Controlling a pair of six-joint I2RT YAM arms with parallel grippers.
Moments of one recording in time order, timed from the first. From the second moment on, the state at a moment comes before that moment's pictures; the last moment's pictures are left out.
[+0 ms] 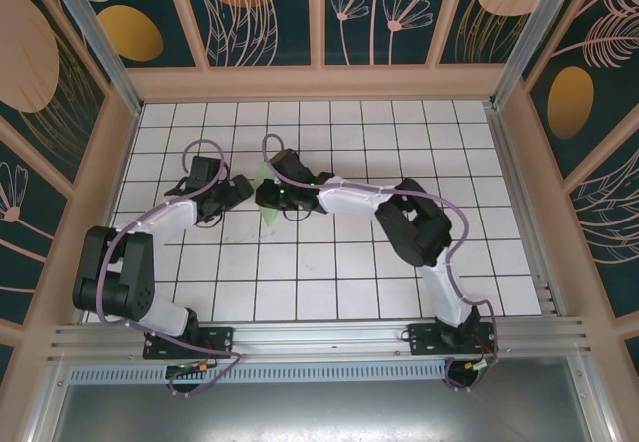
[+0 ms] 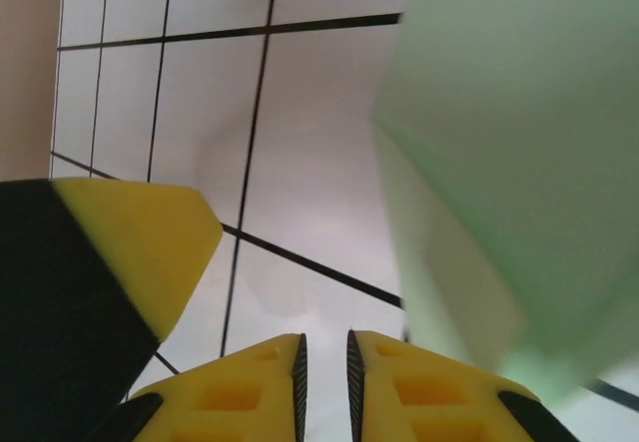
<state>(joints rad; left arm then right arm) -0.17 1.50 0.78 -0.24 0.05 -0.74 0.89 2.18 1.57 -0.15 -0.21 0.86</state>
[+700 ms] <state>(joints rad) -0.14 1.49 0.77 -0.18 0.16 -0.75 0.85 2.19 1.52 -0.33 -0.24 0.45</state>
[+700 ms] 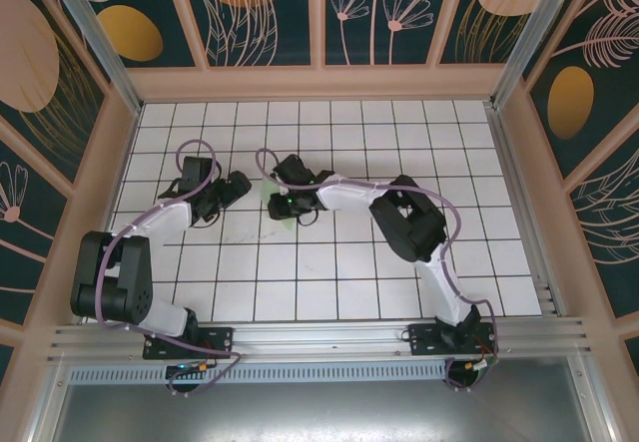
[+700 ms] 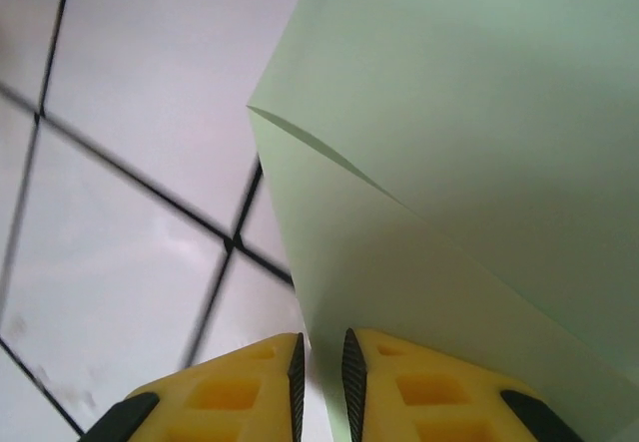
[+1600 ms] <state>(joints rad) -0.16 1.49 0.69 0.01 0.48 -0.80 0.81 1.76 1.12 -0.16 -0.12 0.75</state>
